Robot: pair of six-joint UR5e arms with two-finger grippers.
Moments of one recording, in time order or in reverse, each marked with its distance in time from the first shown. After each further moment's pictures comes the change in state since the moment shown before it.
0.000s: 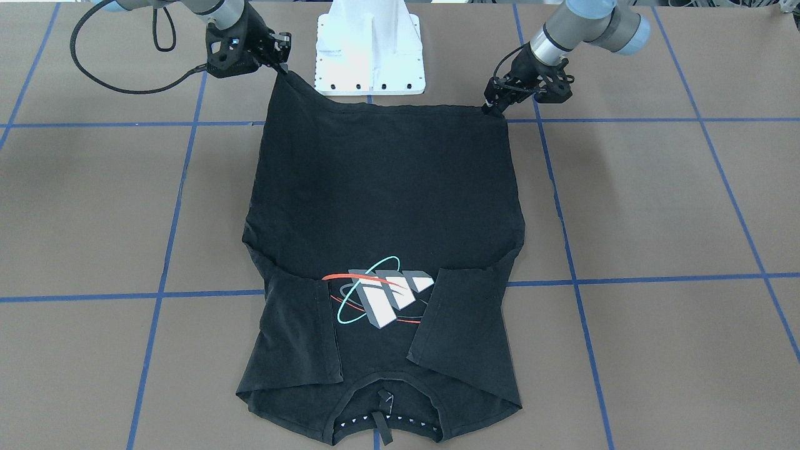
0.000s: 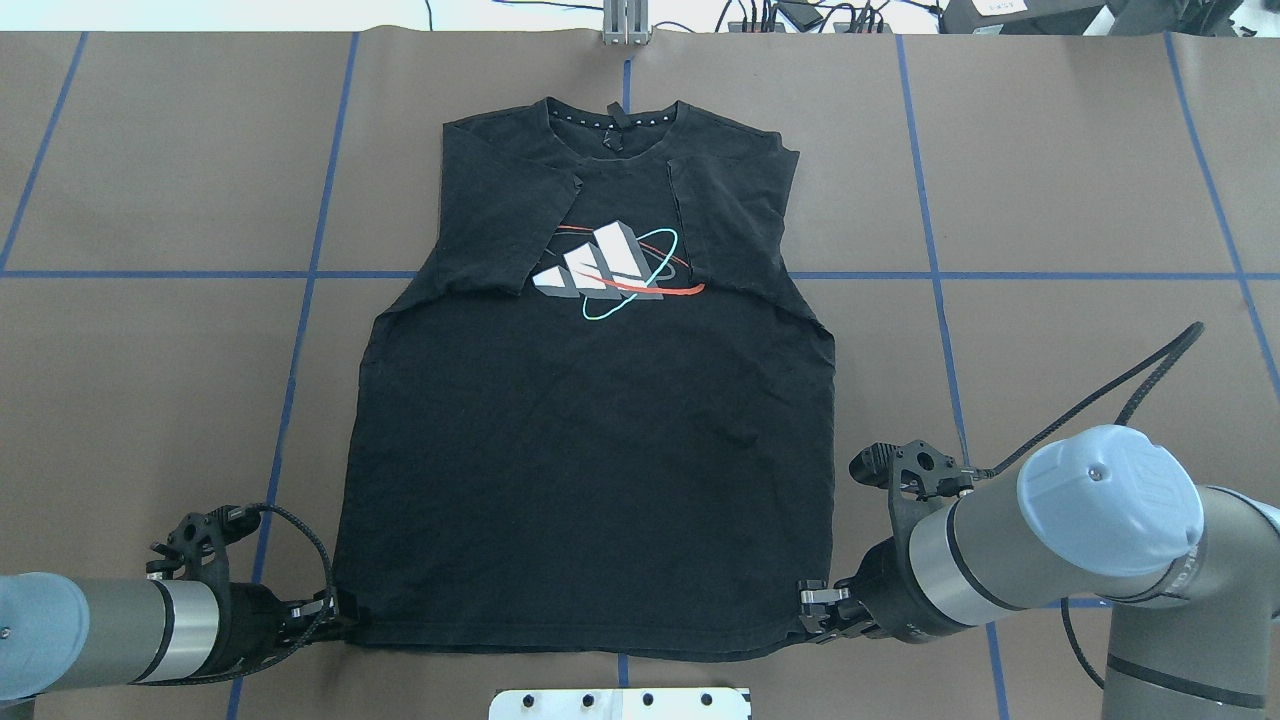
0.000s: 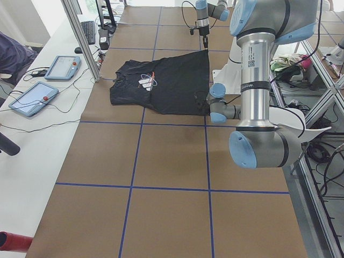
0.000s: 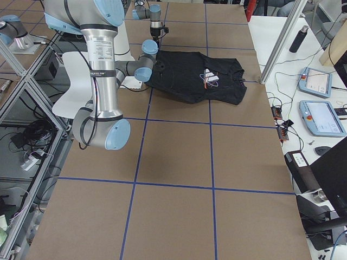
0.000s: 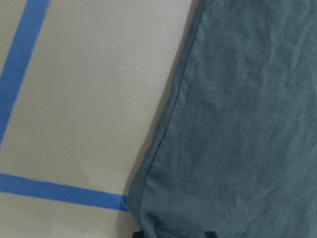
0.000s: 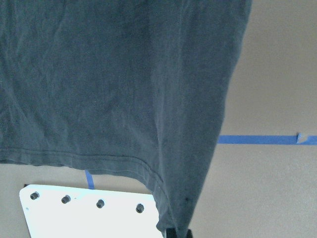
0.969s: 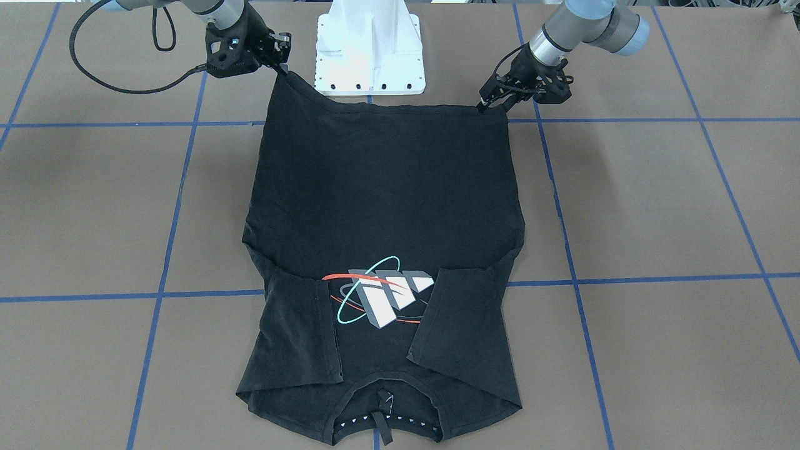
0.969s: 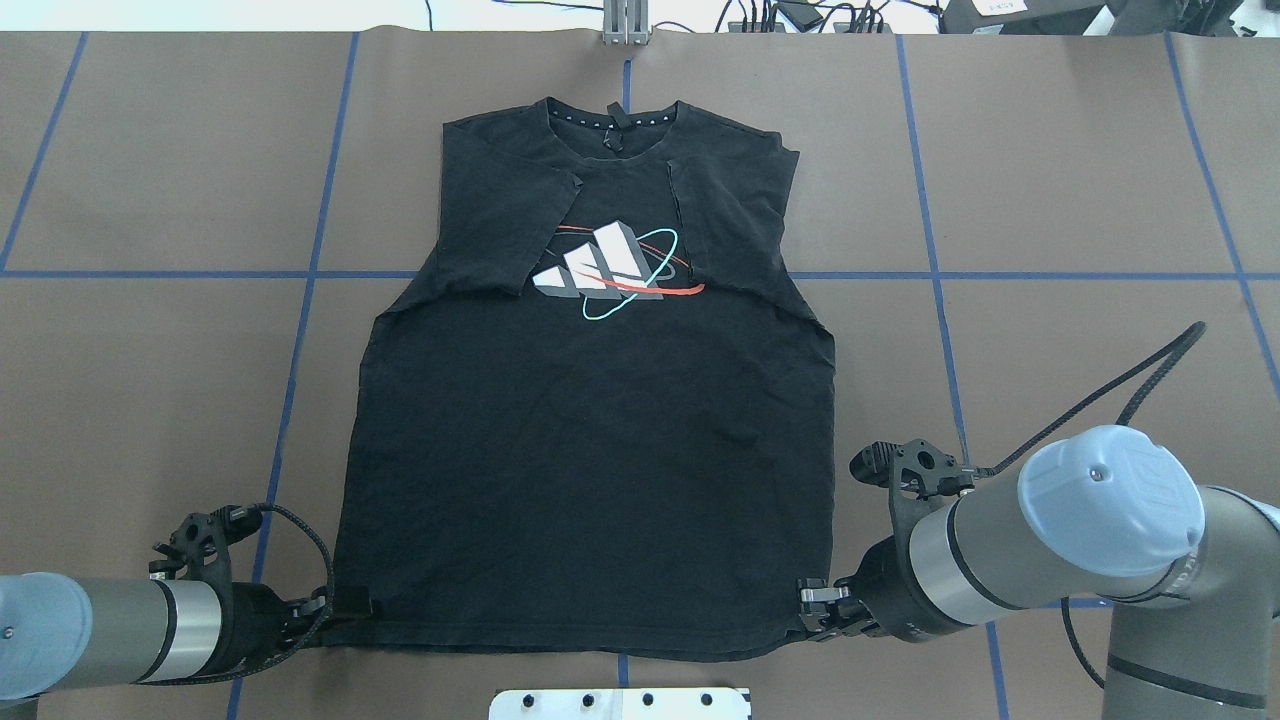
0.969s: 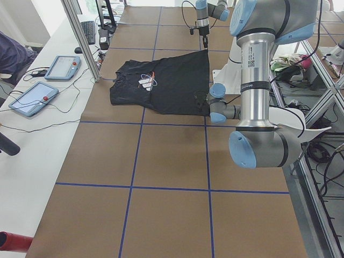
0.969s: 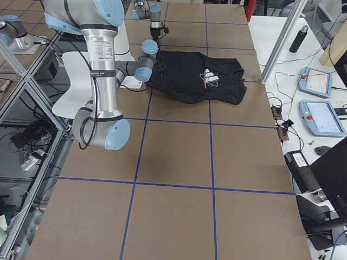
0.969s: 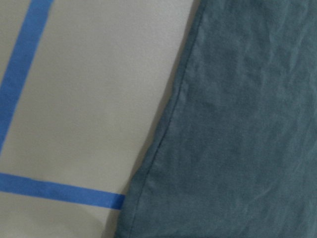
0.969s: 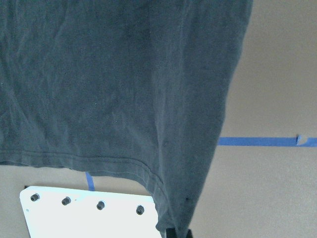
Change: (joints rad) left arm 0.000 -0.005 0.005 -0.001 0.000 -0.001; right arm 0.001 0.000 0.001 0.000 -0.004 0.000
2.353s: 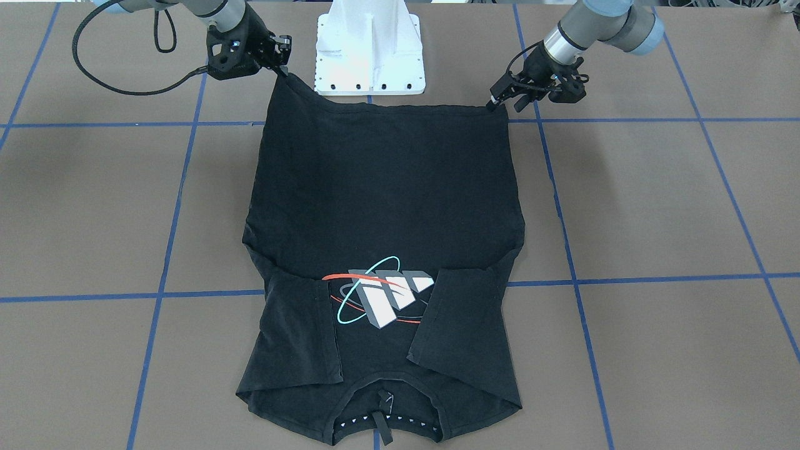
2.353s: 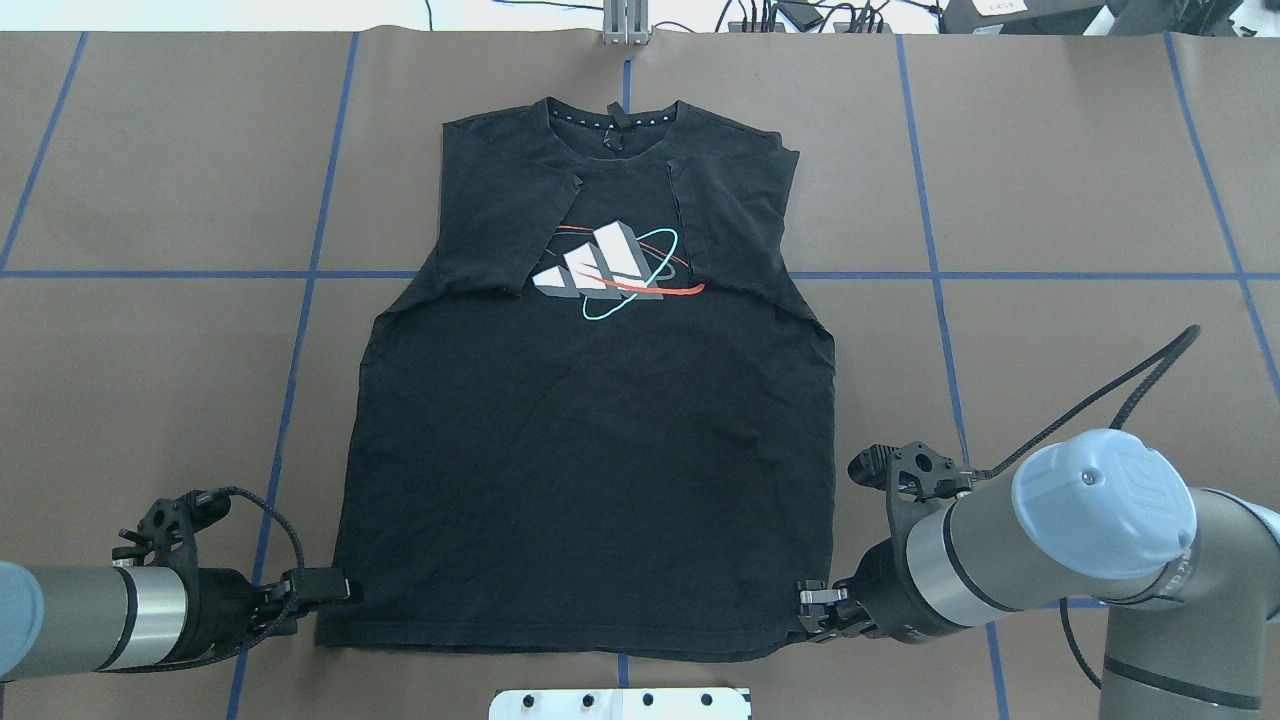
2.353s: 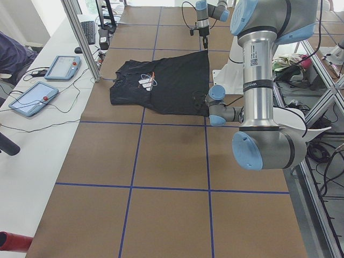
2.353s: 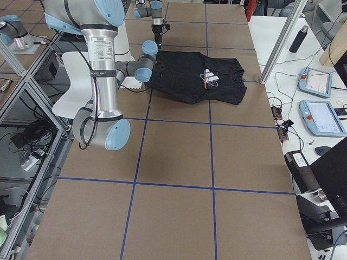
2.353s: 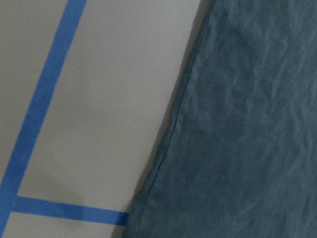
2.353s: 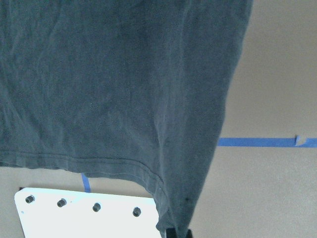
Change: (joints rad) left arm -0.031 0.046 -0.010 -0.064 -0.002 0.001; right arm -0.005 0.000 -0.005 0.000 -0.006 0.000
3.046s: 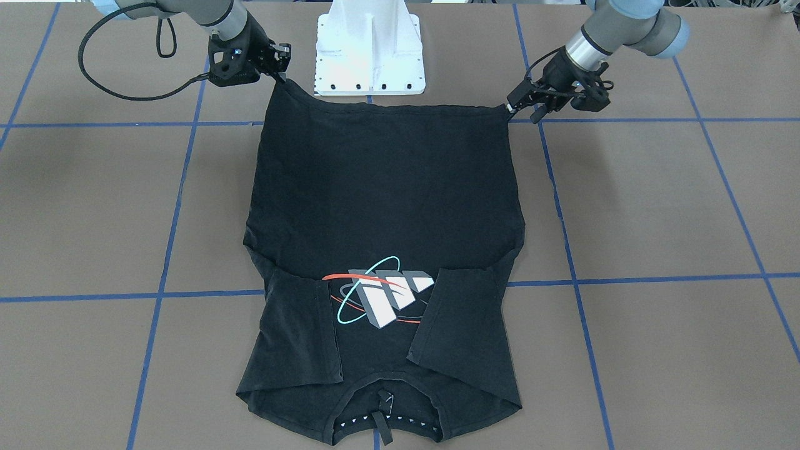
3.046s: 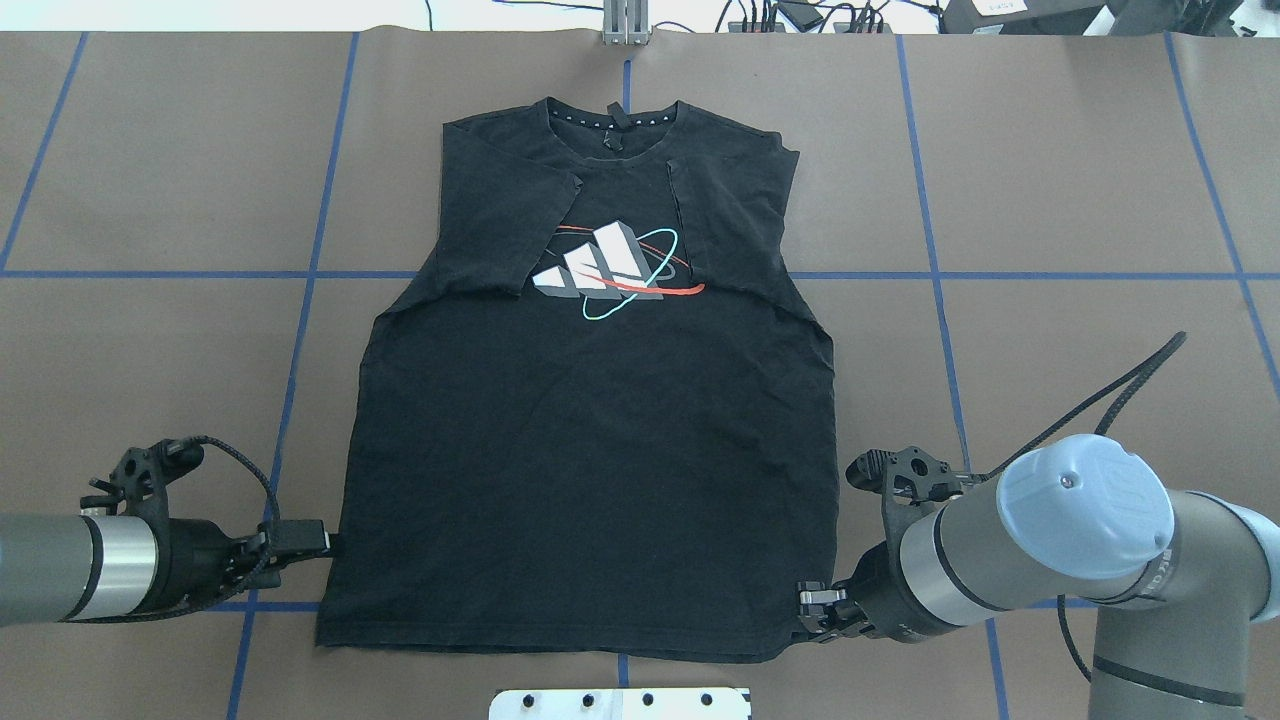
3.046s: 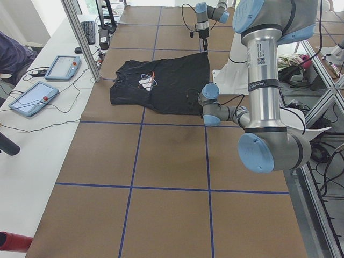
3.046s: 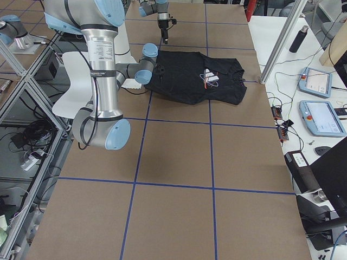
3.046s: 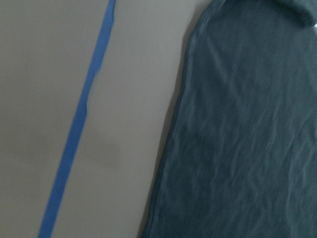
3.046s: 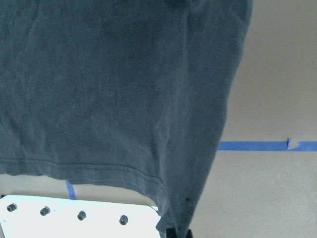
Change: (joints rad) left arm -0.097 0.007 -0.017 -0.006 -0.058 0.053; right arm -0.005 -0.001 -0.029 0.001 -0.003 0.000
